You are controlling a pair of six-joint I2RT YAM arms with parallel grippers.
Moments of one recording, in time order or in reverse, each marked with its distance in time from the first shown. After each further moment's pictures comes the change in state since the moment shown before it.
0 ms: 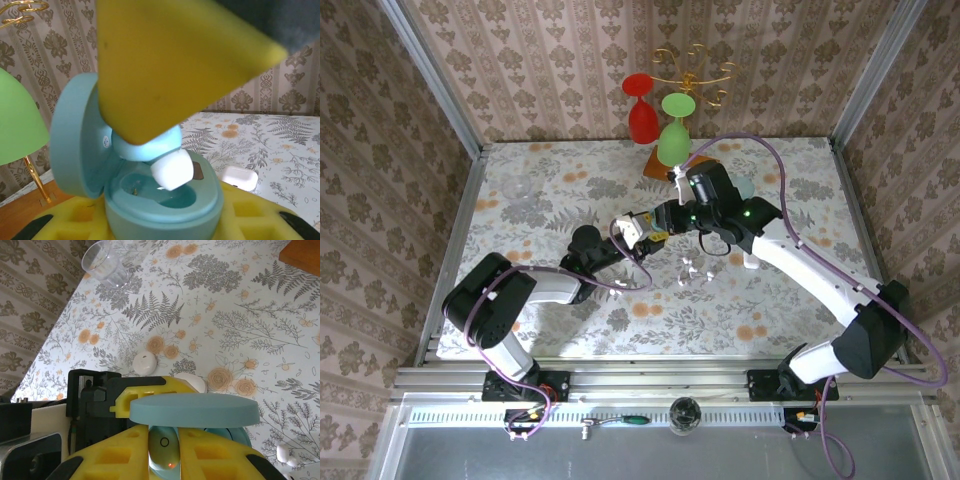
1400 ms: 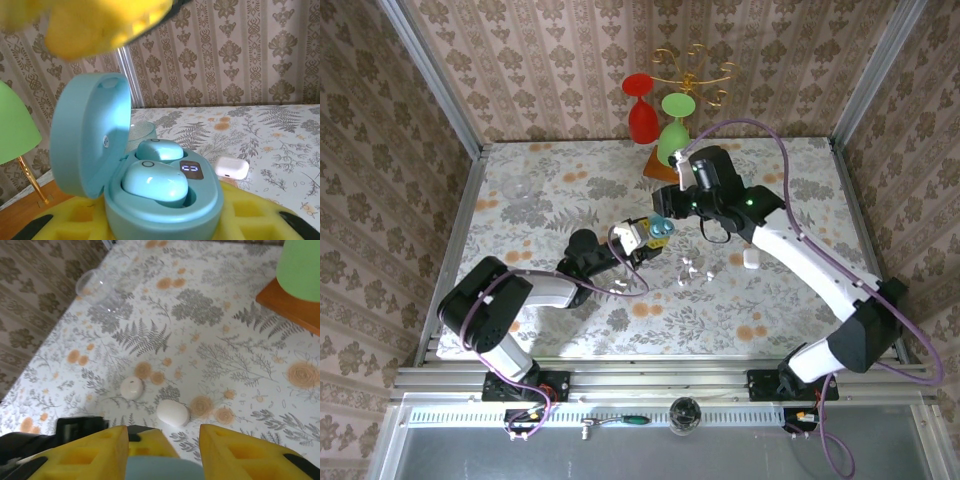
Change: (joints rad) left arm 0.003 -0.037 -0.047 -0.001 0.038 0.056; right arm -0.037 0.052 0.103 -0.016 0.048 -0.081
